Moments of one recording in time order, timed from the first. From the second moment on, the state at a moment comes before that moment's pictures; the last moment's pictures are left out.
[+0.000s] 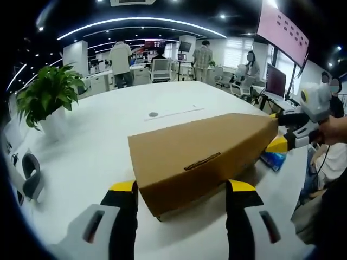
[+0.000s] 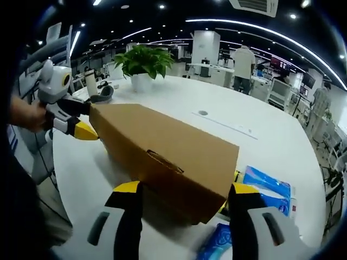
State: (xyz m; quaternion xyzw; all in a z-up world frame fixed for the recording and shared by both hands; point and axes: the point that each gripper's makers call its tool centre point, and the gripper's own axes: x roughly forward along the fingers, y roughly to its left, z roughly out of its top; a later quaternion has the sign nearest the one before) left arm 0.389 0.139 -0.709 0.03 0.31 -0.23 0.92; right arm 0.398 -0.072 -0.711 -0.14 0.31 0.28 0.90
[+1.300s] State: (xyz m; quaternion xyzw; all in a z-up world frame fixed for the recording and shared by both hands) left arm 0.379 0.151 -0.716 -0.28 0.32 -0.13 0.89; right arm 0.391 -0.080 -0.714 0.25 0.35 0.15 0.89
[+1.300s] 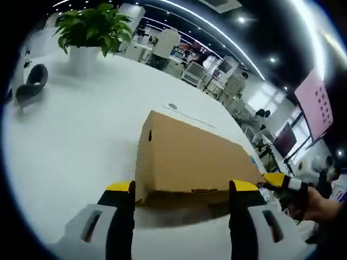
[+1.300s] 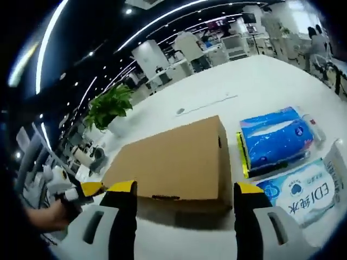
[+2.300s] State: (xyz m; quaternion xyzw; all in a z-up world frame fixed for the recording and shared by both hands) left arm 0.385 0.149 -0.750 -0.42 0.30 -0.05 0.86; right arm 0.393 -0.078 -0.746 0.30 0.34 0.09 0.88
